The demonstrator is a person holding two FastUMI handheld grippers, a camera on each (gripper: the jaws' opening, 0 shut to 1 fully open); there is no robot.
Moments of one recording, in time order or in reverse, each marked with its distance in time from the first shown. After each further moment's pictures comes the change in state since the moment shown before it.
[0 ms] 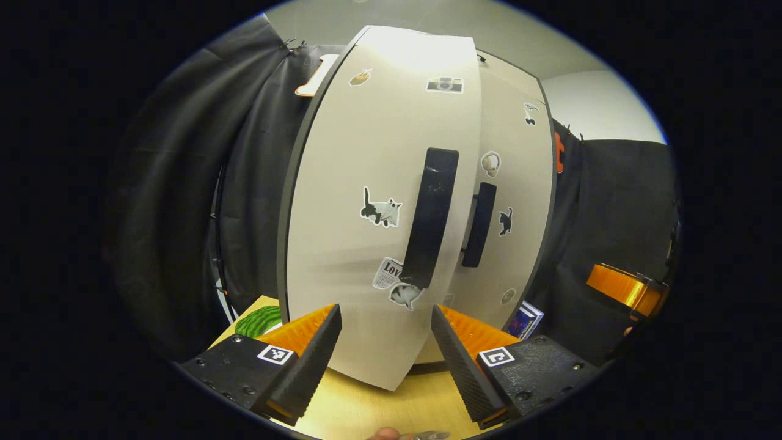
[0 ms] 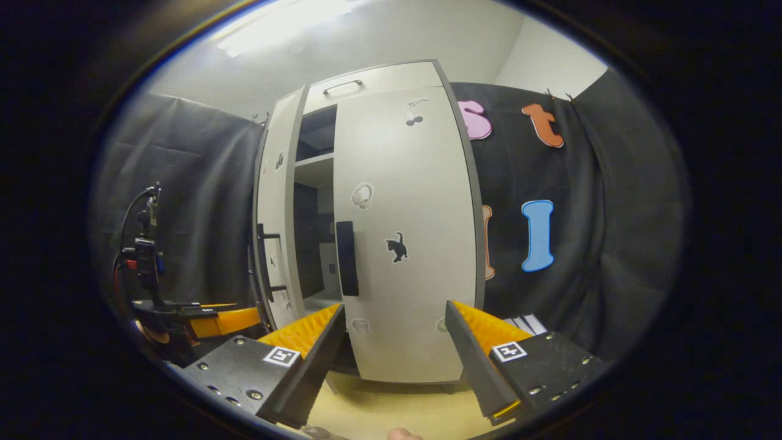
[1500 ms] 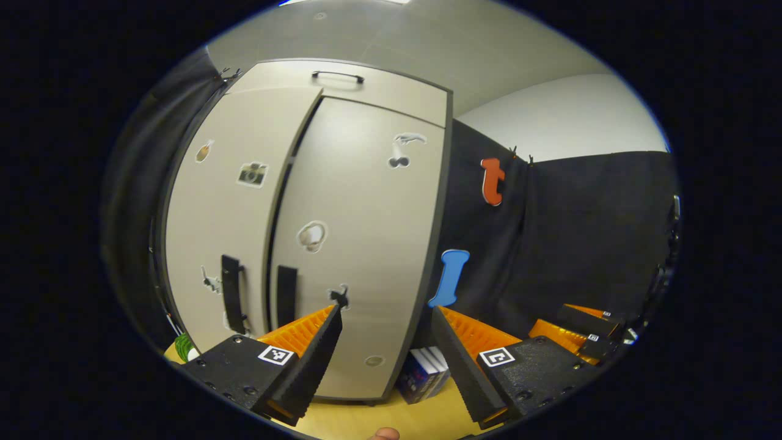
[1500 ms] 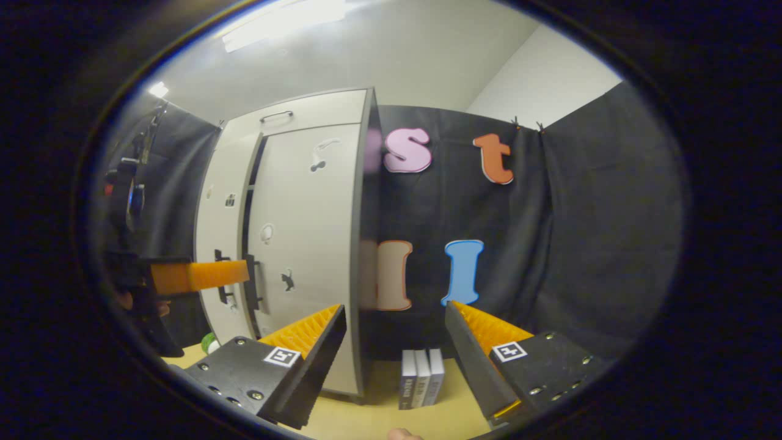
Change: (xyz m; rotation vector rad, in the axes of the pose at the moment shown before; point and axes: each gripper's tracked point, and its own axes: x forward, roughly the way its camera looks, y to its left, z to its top) left arm 0.011 -0.286 0.129 -0.006 -0.169 -0.203; right arm -0.047 -0.217 0.126 -0.136 -0.100 -0.217
